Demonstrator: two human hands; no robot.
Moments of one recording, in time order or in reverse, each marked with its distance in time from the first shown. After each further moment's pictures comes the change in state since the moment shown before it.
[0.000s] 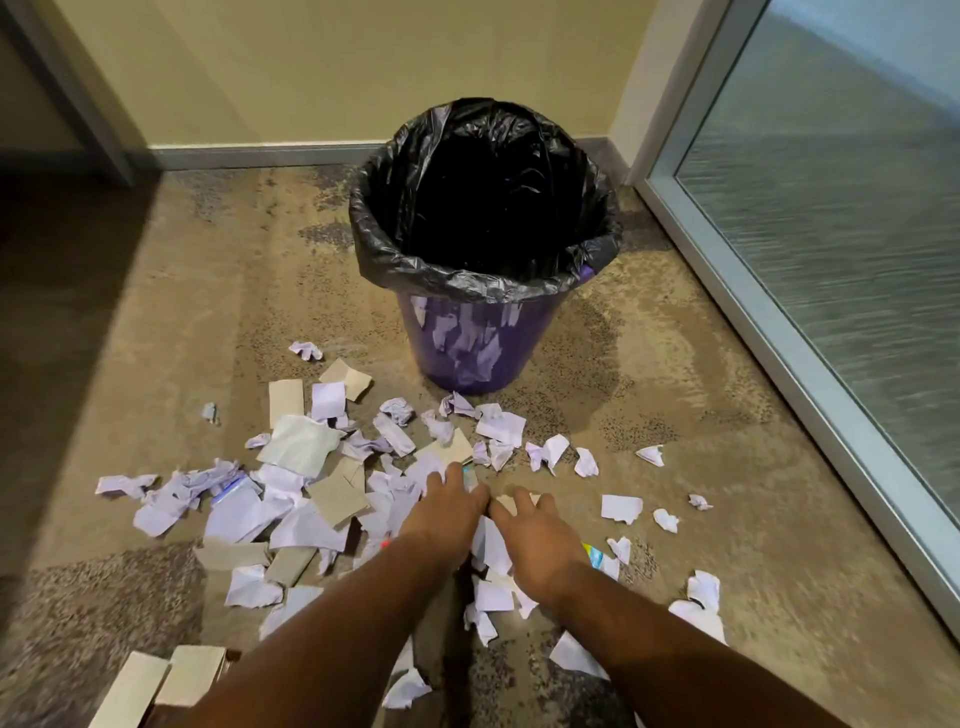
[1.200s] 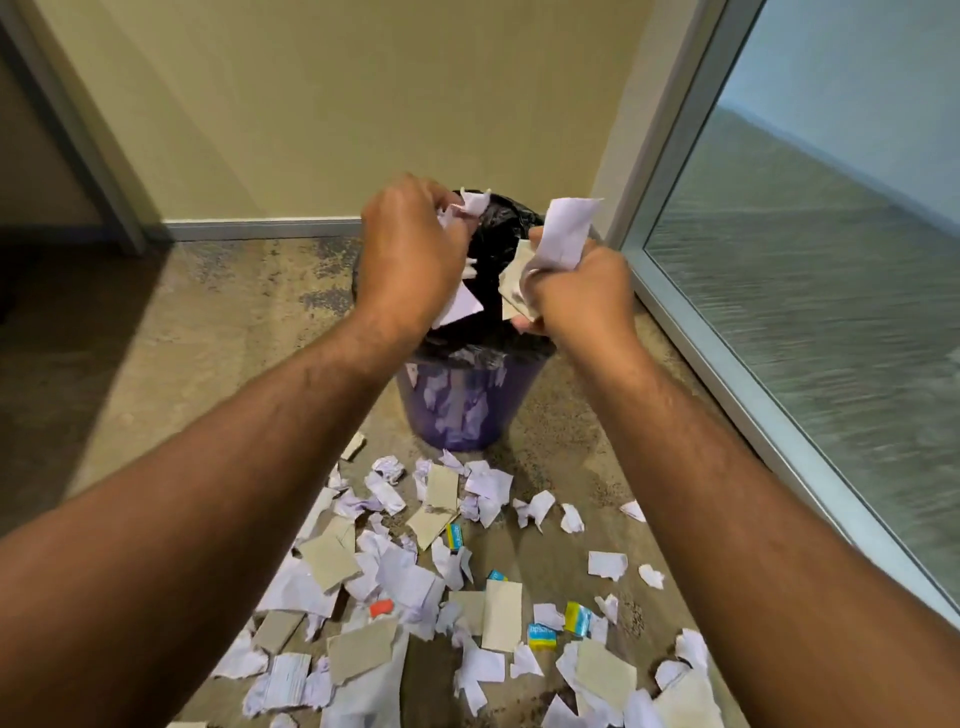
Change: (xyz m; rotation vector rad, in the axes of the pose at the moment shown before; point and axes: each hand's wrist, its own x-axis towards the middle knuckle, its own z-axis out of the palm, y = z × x) left_hand -0.048 -0.011 -0.315 -0.731 1.208 -0.042; right_hand -0.041 0.004 -0.305 1.435 0.877 0.082
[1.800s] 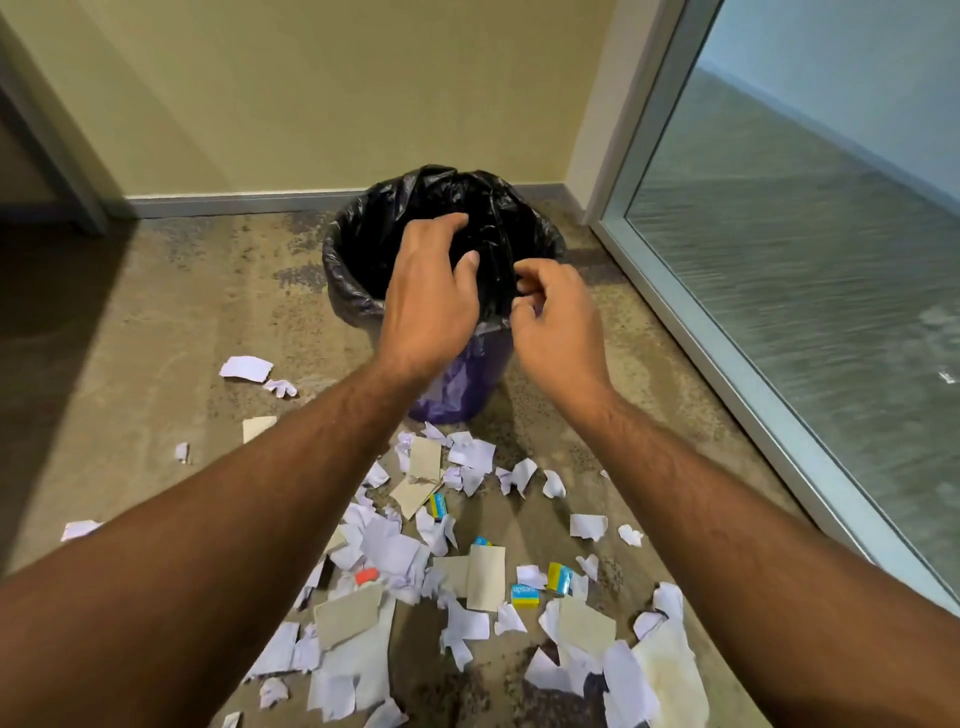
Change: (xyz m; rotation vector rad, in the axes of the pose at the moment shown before) left_hand -0.055 -0.026 0.050 -0.097 -0.153 0.114; right_hand -0.001 0.076 -0.017 -0.513 0.034 -0.376
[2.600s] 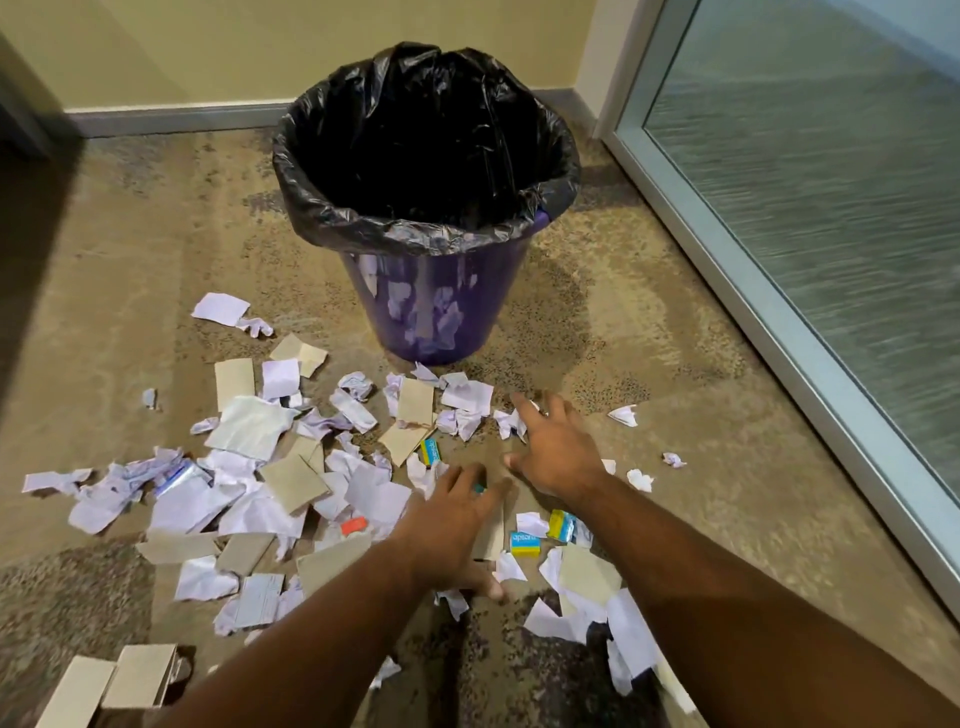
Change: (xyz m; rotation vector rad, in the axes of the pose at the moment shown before) left_hand -0.232 -0.123 0.085 0.519 -1.240 -0.009; right_hand -0.122 0.187 0.080 -0.568 -0.723 0.257
